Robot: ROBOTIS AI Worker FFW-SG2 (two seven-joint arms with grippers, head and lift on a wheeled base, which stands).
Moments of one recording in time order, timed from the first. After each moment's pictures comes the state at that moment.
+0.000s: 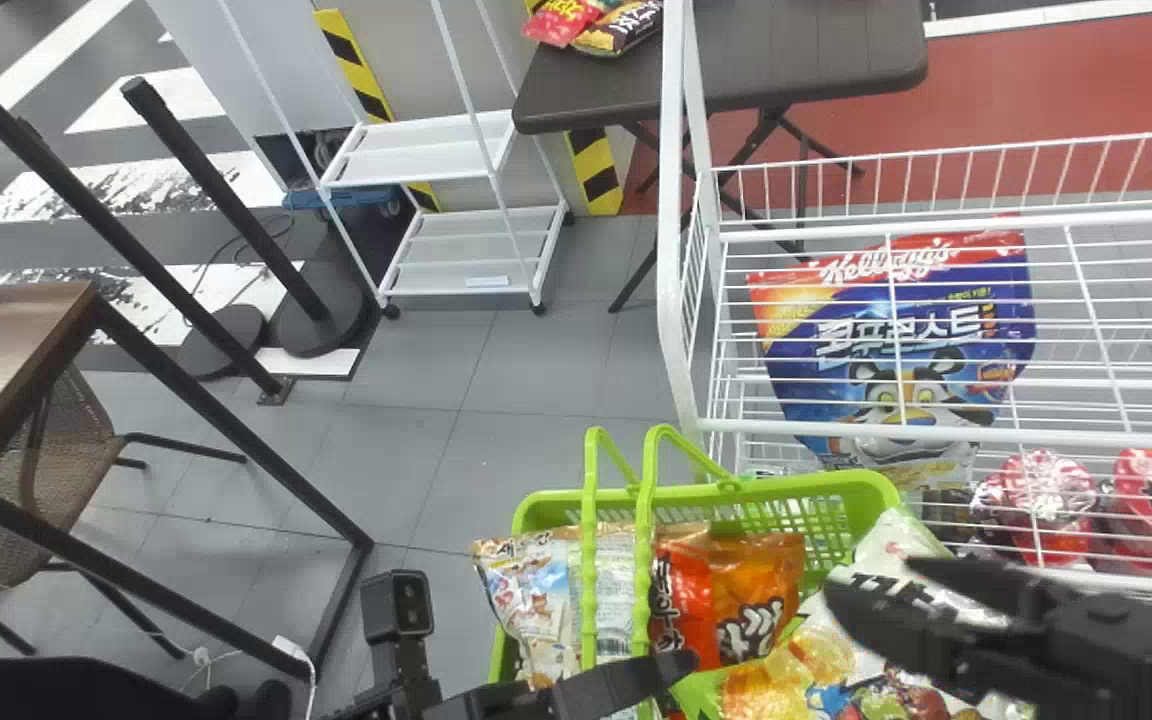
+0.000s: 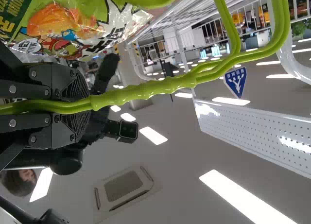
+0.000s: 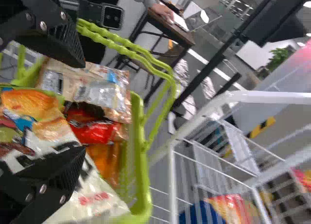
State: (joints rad) left arm 0.50 0.08 0.40 -1.84 0.53 1.11 -1.55; right arm 0.48 -0.12 0.04 -2.42 -0.57 1.08 0.39
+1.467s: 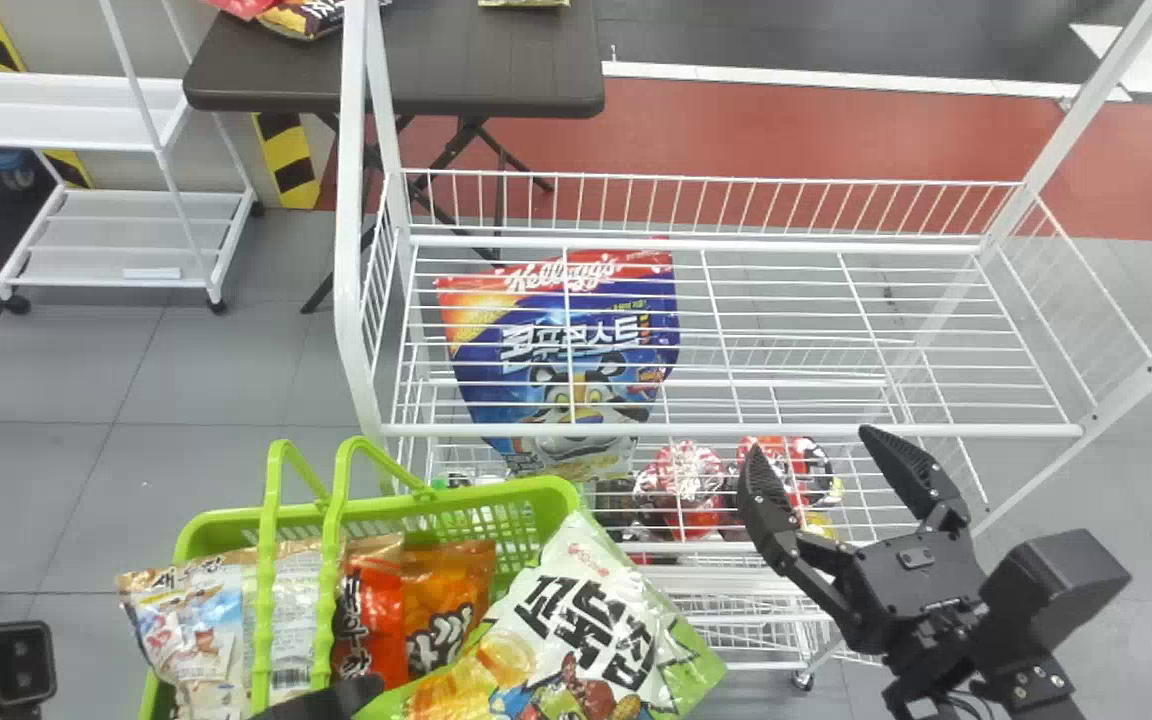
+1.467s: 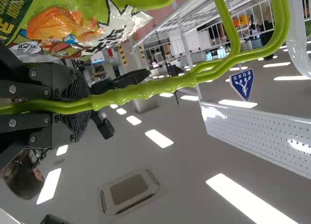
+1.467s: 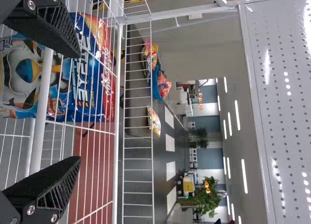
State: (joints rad) left arm 0.50 0.08 0.38 -1.85 0.50 1.11 -1.55; right arm 0.63 -0.02 -0.05 -1.99 -0.10 -0.11 0.27
